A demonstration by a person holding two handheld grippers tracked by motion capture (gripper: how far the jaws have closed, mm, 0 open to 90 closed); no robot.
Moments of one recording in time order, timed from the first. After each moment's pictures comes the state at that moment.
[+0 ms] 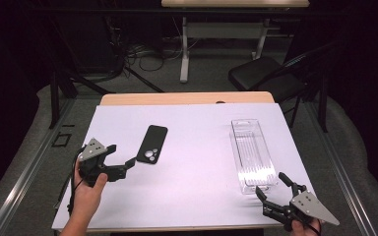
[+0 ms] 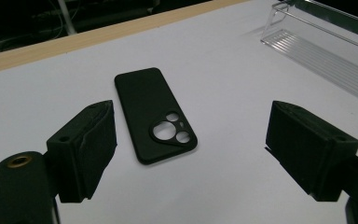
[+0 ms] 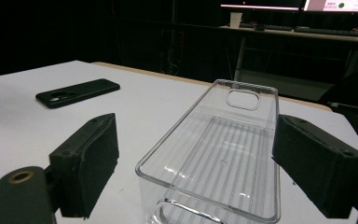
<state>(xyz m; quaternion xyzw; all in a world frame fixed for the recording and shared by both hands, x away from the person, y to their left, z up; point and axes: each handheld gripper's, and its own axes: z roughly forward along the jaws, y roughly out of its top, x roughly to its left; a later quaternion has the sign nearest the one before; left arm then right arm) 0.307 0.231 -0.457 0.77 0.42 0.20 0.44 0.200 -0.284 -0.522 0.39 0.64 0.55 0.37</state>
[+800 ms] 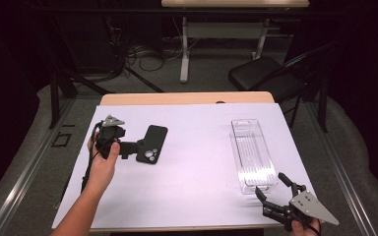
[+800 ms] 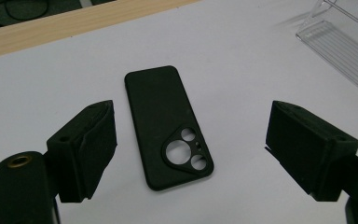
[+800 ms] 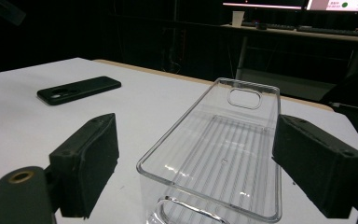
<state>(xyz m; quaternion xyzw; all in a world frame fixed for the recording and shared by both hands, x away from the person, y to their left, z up) 0.371 0.199 -0.434 0.78 0.47 0.17 0.37 0.200 -0.285 -0.522 0.39 0.65 0.55 0.37</state>
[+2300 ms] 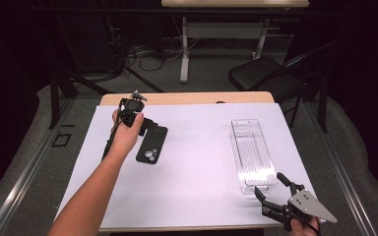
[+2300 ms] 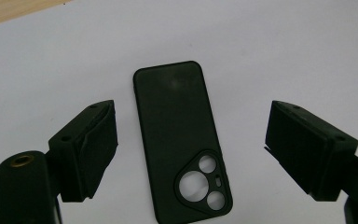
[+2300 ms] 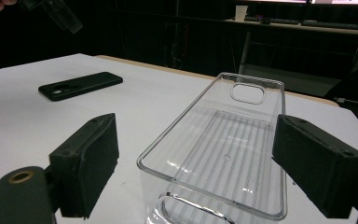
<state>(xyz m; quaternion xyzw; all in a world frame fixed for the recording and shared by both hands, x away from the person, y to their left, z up) 0.464 0.155 -0.430 0.81 0.53 0.11 0.24 0.203 -0.284 -0.525 0.39 0.65 0.54 0.36</state>
